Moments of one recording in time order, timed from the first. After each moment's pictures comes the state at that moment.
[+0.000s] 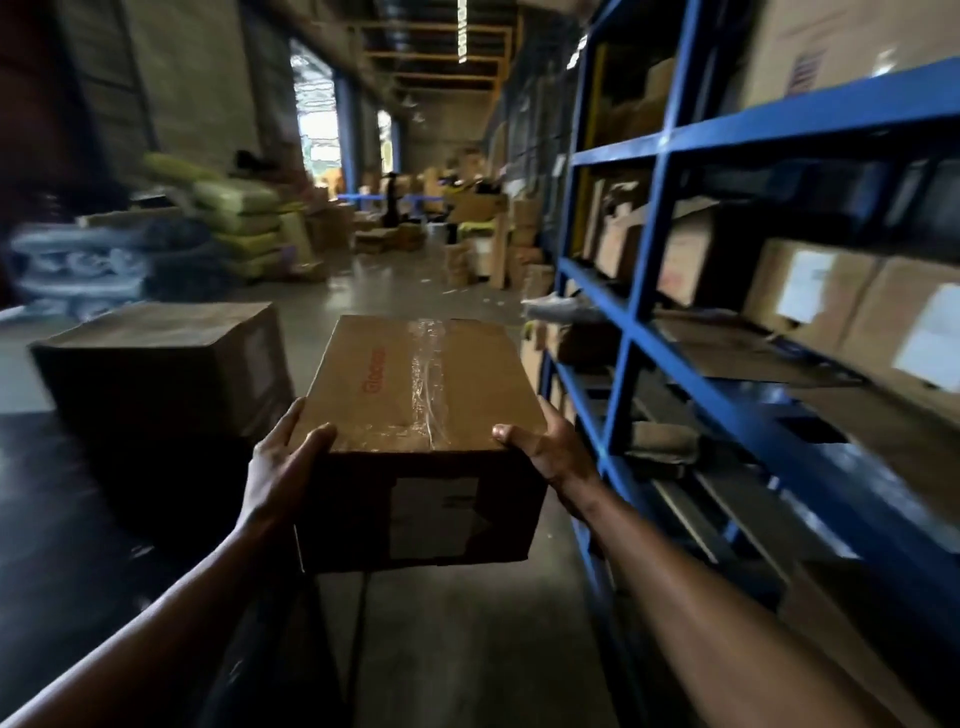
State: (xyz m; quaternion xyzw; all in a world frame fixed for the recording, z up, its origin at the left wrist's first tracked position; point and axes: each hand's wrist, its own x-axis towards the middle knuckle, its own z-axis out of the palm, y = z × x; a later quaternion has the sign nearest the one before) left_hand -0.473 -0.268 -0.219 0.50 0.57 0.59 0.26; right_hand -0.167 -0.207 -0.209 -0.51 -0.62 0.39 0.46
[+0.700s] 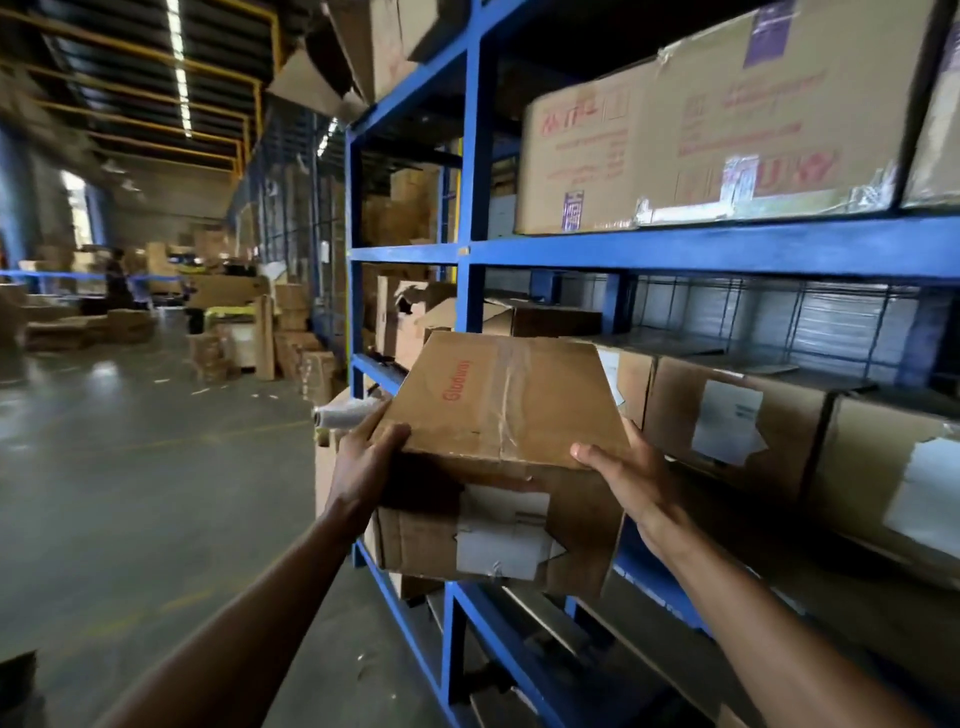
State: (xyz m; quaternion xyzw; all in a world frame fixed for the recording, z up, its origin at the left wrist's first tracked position) left_hand -0.256 0.053 -0.105 0.64 0.28 0.55 0.46; right_hand 0.002 -0.100 -0.096 -0.65 -0.45 0.12 0.61
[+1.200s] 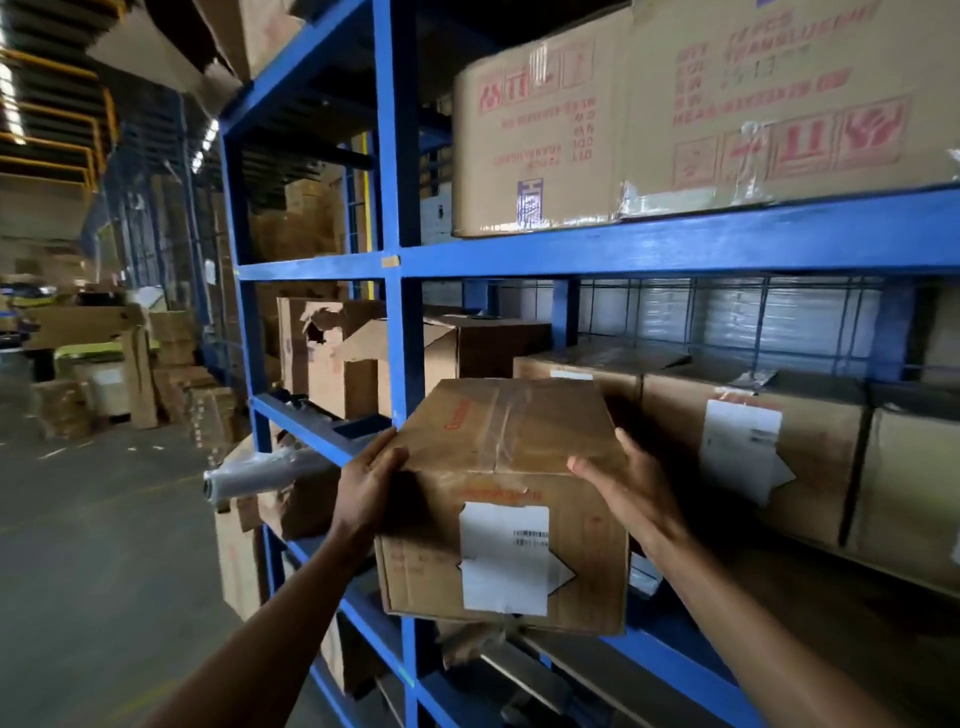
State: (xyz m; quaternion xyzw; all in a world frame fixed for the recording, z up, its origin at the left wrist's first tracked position) left_hand -0.108 0.269 -0.114 0.68 0.23 0.46 0.52; right_hand 0.093 0.049 -0.096 -0.73 -0.36 0.02 0.58
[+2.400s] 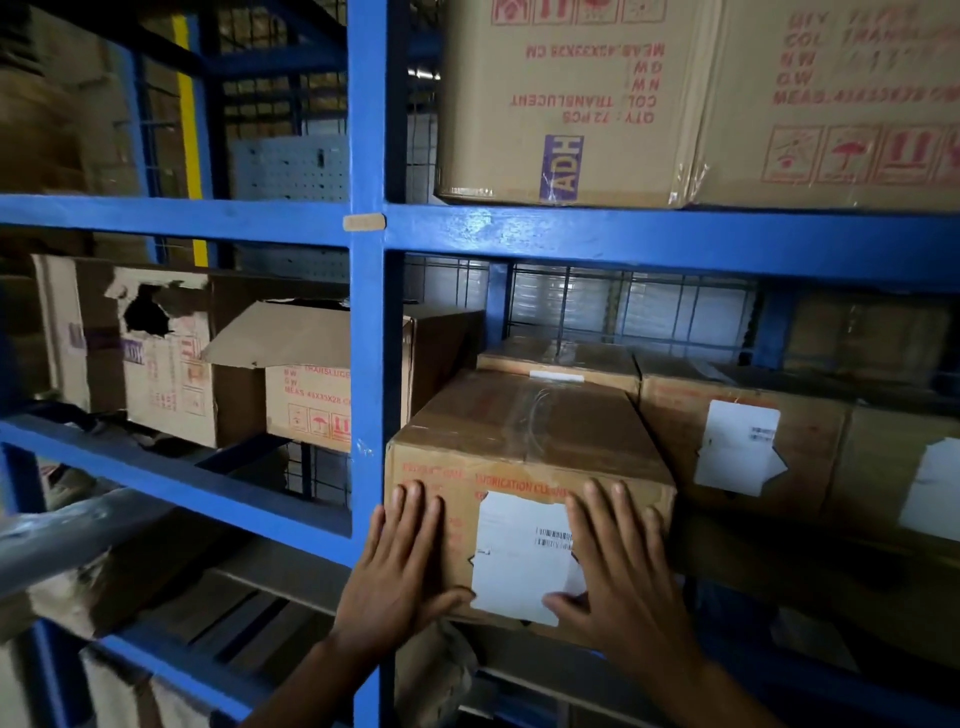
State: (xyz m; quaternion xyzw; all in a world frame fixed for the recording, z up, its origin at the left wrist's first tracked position) left_hand -0.026 0.466 -0.229 0.90 -0.04 0.44 0.00; right_hand 0.047 0.192 -0.183 -0.81 -0.35 -0.46 0.01
